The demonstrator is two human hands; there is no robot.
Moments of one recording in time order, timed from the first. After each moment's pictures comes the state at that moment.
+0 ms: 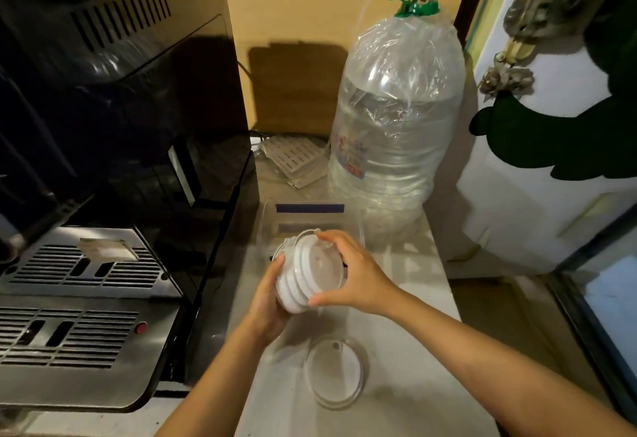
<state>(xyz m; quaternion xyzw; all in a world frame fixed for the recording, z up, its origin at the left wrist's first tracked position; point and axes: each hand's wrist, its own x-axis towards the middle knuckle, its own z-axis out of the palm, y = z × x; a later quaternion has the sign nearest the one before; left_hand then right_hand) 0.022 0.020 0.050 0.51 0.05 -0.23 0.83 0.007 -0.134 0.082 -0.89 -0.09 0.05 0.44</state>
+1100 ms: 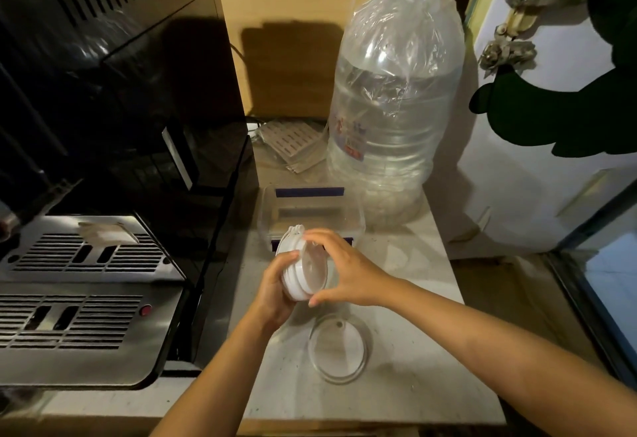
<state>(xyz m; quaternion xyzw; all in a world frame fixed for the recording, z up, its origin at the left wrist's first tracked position) 0.022 0.021 0.035 0.50 0.00 -0.26 0.83 0.007 -0.127 0.056 -0.90 -0.17 0.08 0.39</state>
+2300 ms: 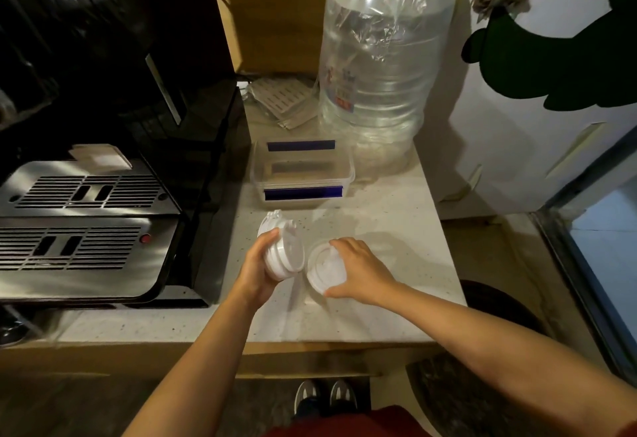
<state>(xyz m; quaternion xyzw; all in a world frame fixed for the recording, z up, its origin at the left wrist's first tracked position) -0.030 0.042 0.007 0.56 0.10 -0.25 0.79 -0.074 -0.127 0.009 -0.95 0.01 0.15 0.27</state>
